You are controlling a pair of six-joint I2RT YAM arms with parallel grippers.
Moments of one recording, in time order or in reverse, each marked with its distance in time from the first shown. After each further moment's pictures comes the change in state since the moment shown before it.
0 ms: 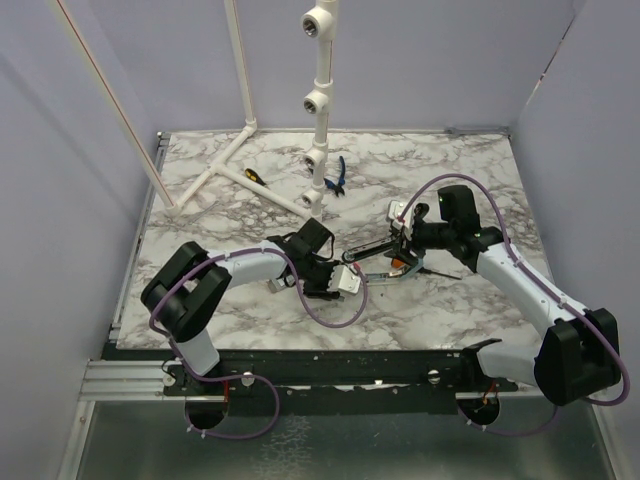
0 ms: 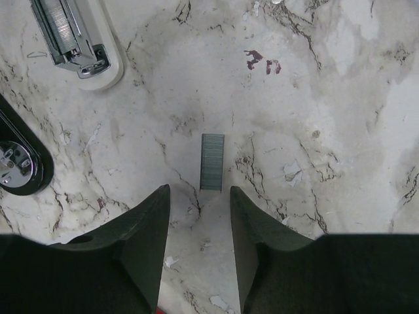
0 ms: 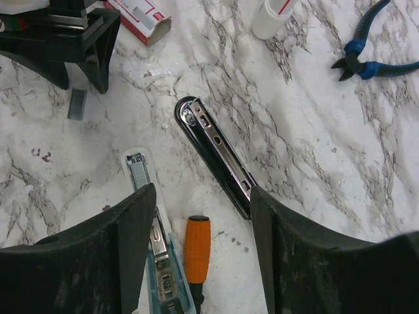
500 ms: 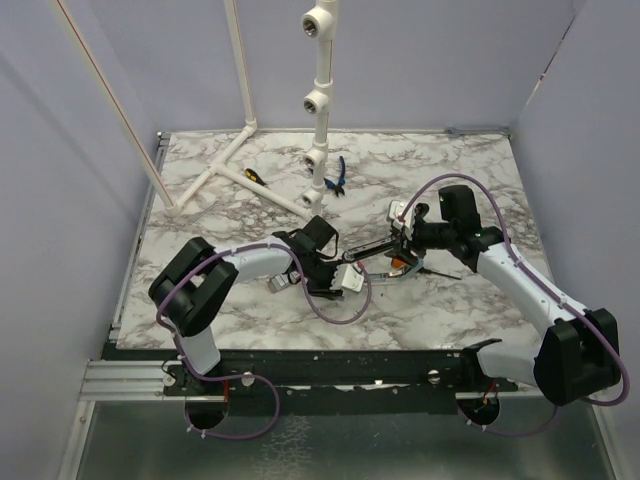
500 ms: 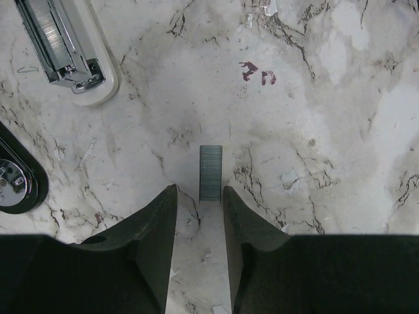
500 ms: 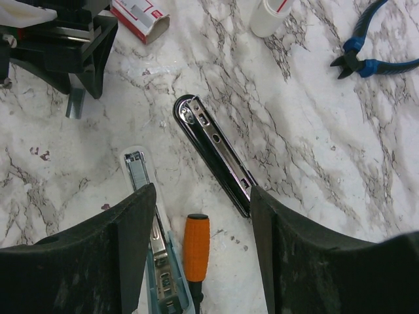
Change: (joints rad) left arm -0.003 0.036 0.042 -0.042 0.030 0.013; right arm -0.006 0.000 0.000 -0.005 0.000 -0.005
